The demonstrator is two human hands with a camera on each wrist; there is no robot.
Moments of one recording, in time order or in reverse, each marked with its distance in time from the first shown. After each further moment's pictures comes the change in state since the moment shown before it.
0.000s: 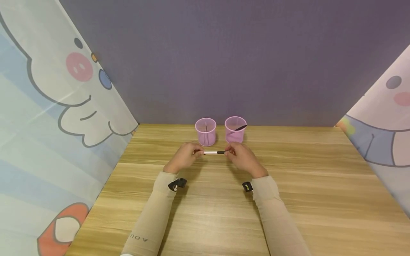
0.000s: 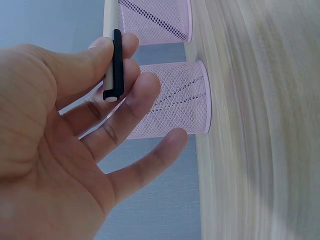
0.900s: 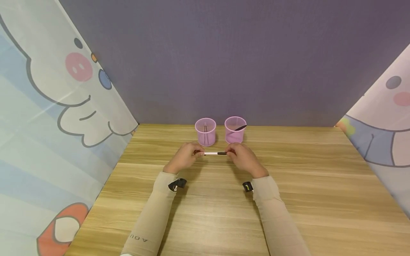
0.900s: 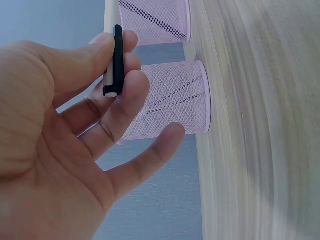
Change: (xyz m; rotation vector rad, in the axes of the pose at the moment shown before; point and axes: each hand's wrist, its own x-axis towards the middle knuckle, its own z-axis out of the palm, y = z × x) left_hand 0.001 -0.001 0.002 -0.001 0.013 0.034; right_hand -0.001 -0.002 -0.001 -0.038 -0.005 -0.012
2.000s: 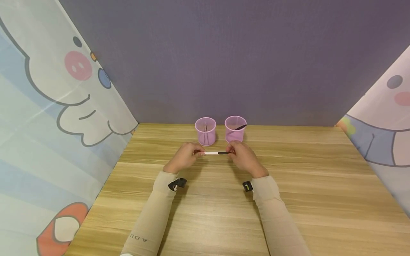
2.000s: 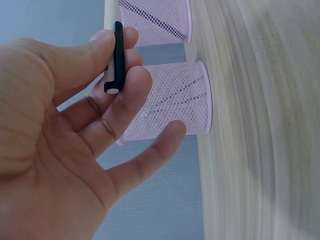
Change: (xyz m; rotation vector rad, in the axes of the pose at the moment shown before) left_hand 0.000 0.002 0.000 0.000 -0.021 -0.016; right_hand 0.001 0.002 0.001 -0.026 0.031 -0.013
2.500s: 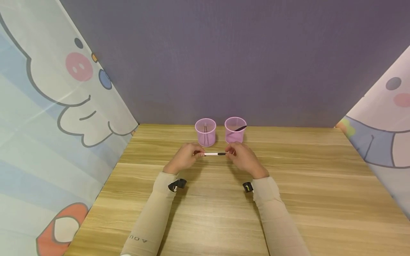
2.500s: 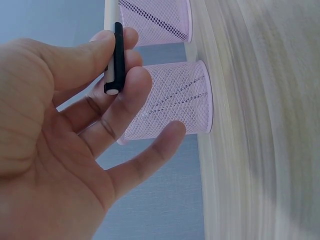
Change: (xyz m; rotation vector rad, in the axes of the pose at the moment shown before) left_hand 0.000 -0.001 0.000 0.000 0.004 0.000; right_hand -0.002 0.000 -0.003 0.025 -0.005 -0.012
